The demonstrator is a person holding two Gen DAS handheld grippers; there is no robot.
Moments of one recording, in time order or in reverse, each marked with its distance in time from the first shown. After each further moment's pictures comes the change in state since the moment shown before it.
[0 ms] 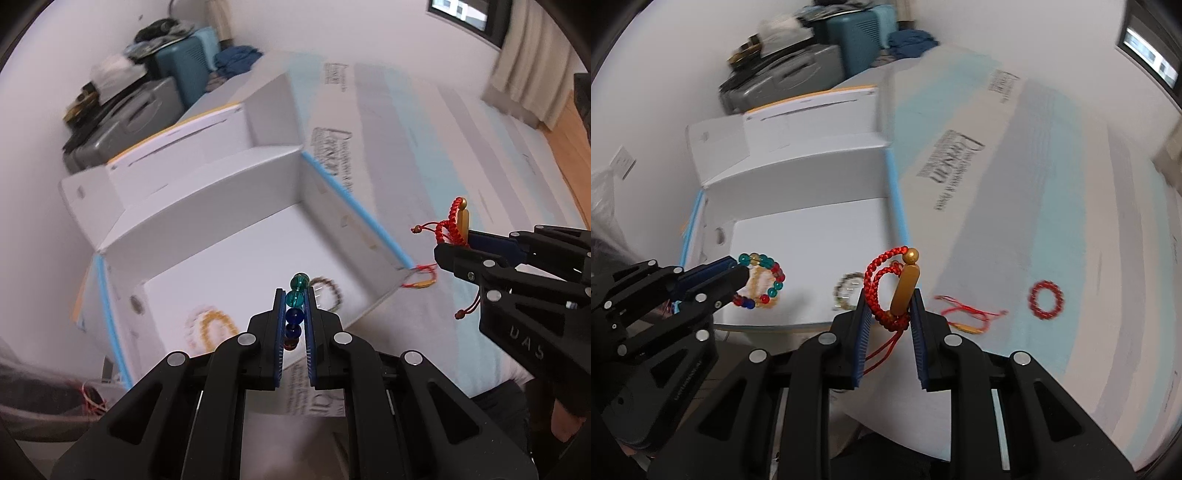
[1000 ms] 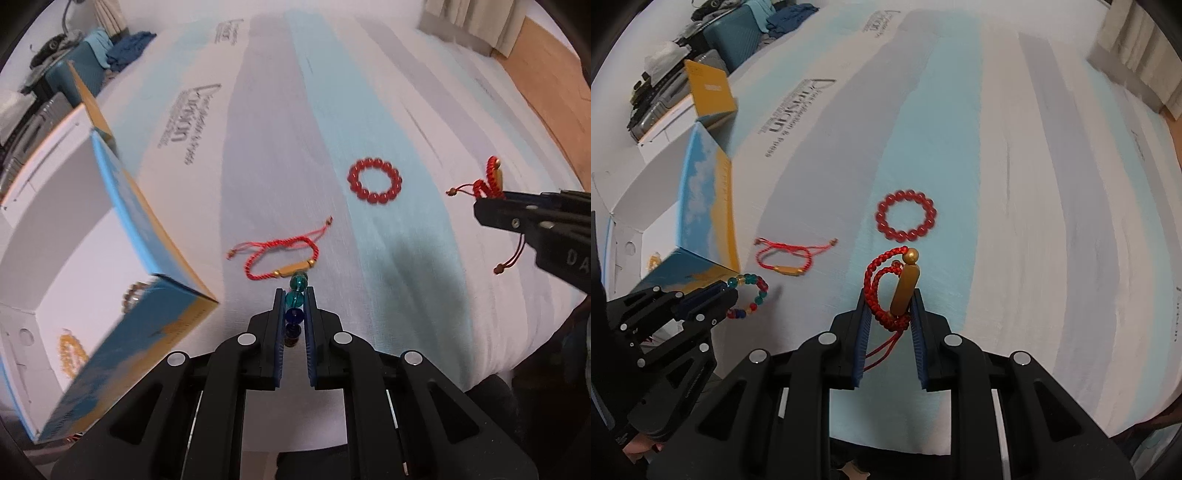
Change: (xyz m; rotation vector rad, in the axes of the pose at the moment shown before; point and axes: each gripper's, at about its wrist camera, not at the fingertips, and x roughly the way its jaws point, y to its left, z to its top) left arm 0.103 -0.206 -0.005 0.211 0.114 -0.126; right arm 0.031 -0.228 -0.097 0.278 0.107 -0.106
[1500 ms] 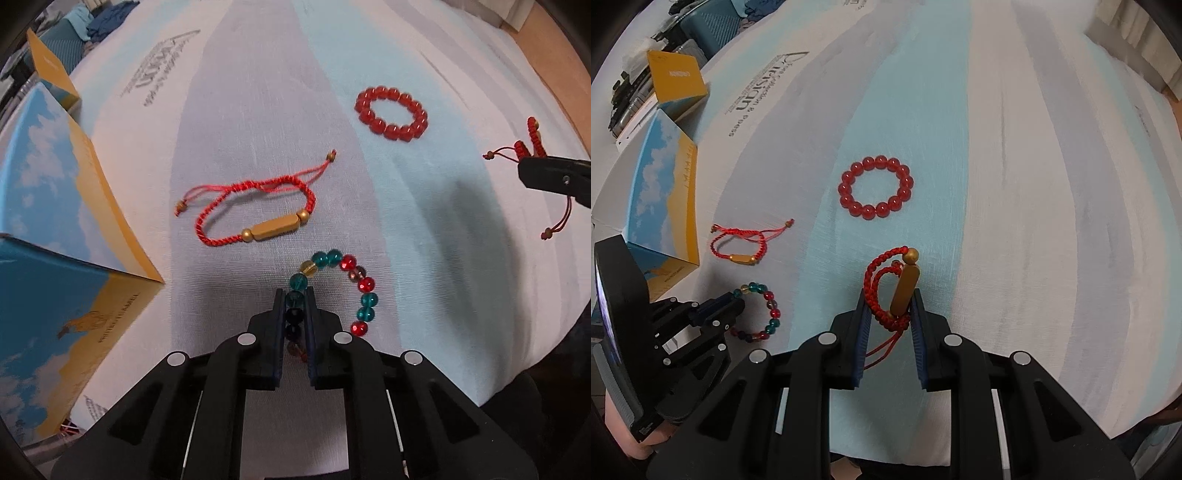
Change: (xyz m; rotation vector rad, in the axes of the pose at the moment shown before) left arm 0.090 -0.014 -0.019 0.012 0.128 -0.004; right arm 0.053 -0.035 -0.008 0.040 0.081 -0.009
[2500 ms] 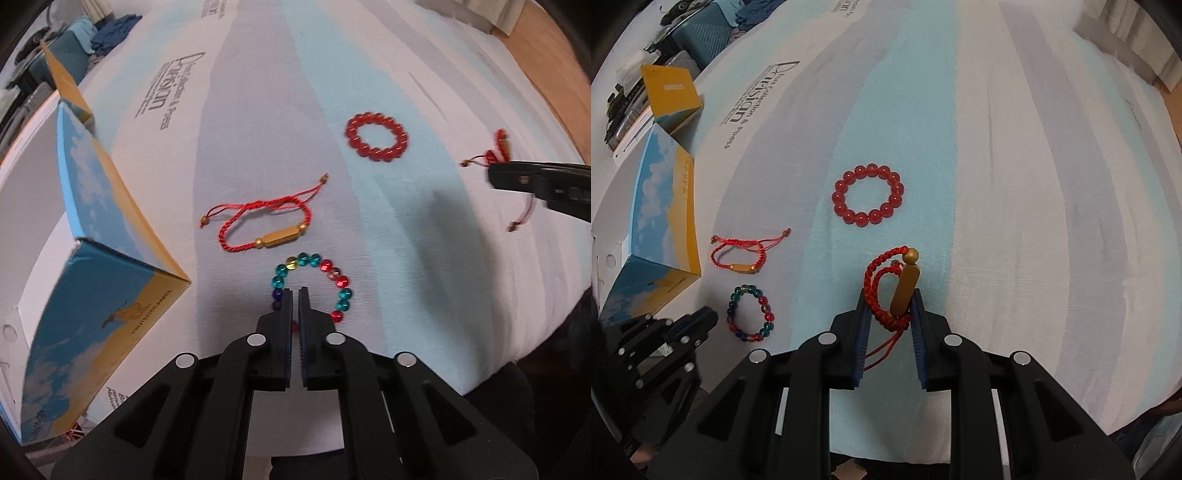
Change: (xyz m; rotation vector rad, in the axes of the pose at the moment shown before) left arm -0.032 0.001 0.001 0.009 -0.029 0.009; right arm -0.006 -0.006 0.000 0.031 -0.009 -0.009
